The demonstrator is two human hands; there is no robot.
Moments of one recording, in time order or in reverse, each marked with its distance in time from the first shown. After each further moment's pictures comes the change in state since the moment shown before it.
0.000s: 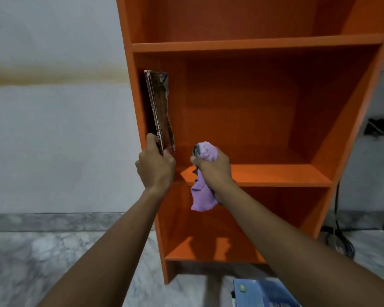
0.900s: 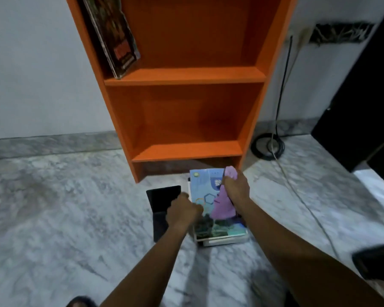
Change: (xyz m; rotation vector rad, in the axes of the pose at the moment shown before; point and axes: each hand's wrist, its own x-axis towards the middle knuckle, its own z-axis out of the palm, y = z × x) left_hand -0.370 -0.028 -0.034 0.166 -1.104 -0.537; right_hand -0.242 0.179 -0.192 -0.417 0.268 0.507
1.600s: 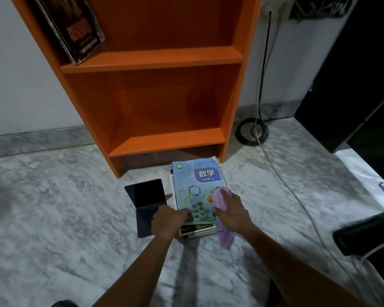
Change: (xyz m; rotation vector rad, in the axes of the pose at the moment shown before) left_hand 0.005 -0.020 0.045 -0.102 -0.045 -0.261; right_hand -0.016 0.116 -0.038 -0.556 -0.287 -0.035
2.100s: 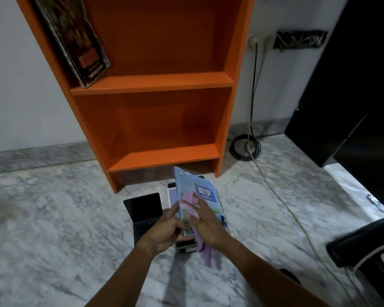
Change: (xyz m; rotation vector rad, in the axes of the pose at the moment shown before) left_hand -0.016 0.008 -0.025 -0.629 -0.702 0.208; right_hand -0.040 -0.071 0.011 0.318 -0.068 -0.359
